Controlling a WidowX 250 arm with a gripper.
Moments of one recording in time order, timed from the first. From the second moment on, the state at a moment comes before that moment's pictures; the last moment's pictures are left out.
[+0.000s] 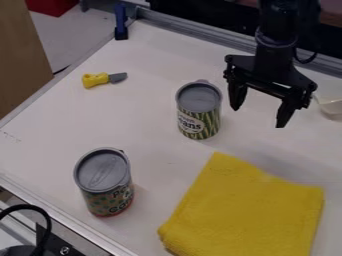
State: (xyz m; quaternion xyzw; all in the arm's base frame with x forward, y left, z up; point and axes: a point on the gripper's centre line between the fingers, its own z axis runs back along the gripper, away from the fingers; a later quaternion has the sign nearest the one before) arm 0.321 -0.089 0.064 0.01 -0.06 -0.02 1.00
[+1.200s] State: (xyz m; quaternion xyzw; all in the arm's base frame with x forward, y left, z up) arm 0.214 -0.124 0.014 0.00 -0.08 -0.03 1.00
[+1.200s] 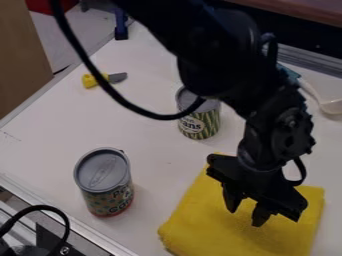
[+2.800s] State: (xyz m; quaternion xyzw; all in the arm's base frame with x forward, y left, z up) arm 0.230 -0.139 -0.023 0.02 -0.12 0.18 0.98
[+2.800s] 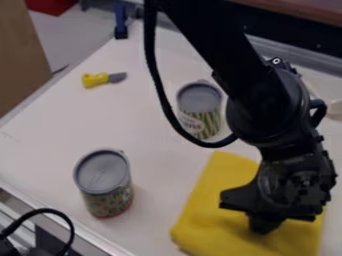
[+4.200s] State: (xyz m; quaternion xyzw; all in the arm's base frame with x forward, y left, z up) arm 0.237 -0.127 -0.022 -0.02 -0.08 0.58 0.81
